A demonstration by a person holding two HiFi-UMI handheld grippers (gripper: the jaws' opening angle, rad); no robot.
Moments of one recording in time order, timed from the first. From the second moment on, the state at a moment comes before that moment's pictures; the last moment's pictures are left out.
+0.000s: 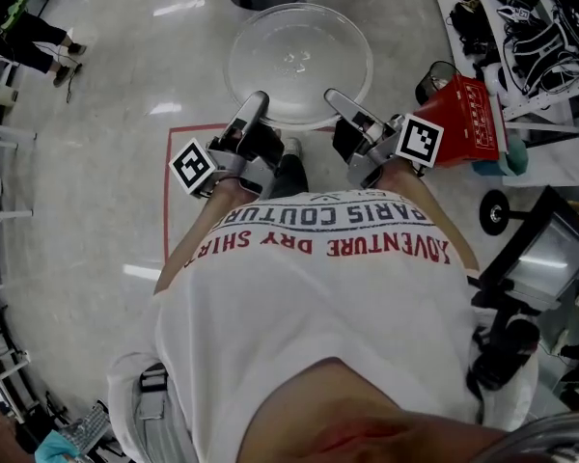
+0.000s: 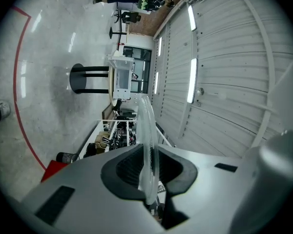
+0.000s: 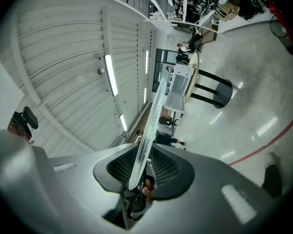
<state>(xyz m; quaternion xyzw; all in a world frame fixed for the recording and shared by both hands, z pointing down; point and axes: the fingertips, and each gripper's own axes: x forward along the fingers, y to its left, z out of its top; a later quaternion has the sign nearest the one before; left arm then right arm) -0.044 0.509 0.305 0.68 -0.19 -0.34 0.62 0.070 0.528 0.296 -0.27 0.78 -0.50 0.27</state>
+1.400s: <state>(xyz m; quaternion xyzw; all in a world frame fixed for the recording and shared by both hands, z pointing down) -0.012 -0.052 0.338 0.66 -0.20 -0.34 0.64 0.105 -0.035 0.332 -0.27 0.75 -0.53 0.28</state>
